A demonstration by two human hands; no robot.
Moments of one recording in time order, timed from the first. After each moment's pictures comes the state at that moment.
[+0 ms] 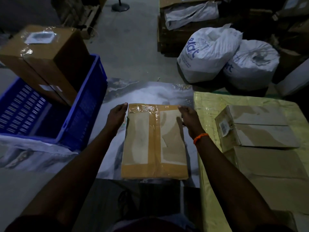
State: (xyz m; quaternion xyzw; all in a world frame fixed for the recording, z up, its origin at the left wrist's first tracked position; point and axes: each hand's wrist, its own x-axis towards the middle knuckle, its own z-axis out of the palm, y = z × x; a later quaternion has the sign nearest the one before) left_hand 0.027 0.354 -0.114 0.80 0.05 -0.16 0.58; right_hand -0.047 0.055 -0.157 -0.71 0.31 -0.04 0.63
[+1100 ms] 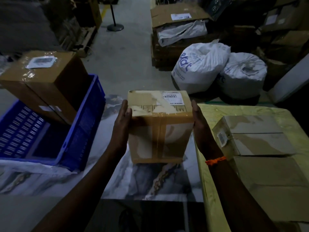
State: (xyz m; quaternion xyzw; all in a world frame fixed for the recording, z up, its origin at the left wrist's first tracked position) left_hand -0.006 0.328 -0.041 0.72 -0.10 -0.09 0.68; right_hand -0.093 0.074 -0.035 -0.76 0.14 -0.12 0.62
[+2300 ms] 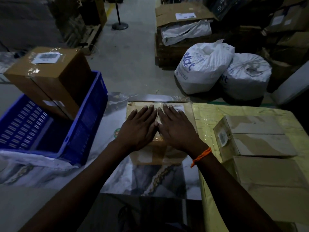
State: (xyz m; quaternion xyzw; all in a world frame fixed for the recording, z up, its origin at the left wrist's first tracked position) left_hand -0.018 0.307 -0.034 0.92 -0.38 -0.02 0.10; right_hand -0.080 0.124 -0.029 -1.00 -0.03 0.01 0.07
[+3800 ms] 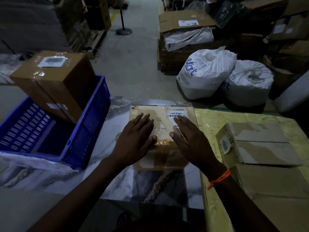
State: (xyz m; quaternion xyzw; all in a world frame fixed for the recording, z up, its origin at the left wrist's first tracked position) left_hand -0.033 0.335 -0.036 0.91 -0.37 0.02 0.19; right_hand -0.117 0.108 -0.026 -0.95 0.02 -0.10 0.28
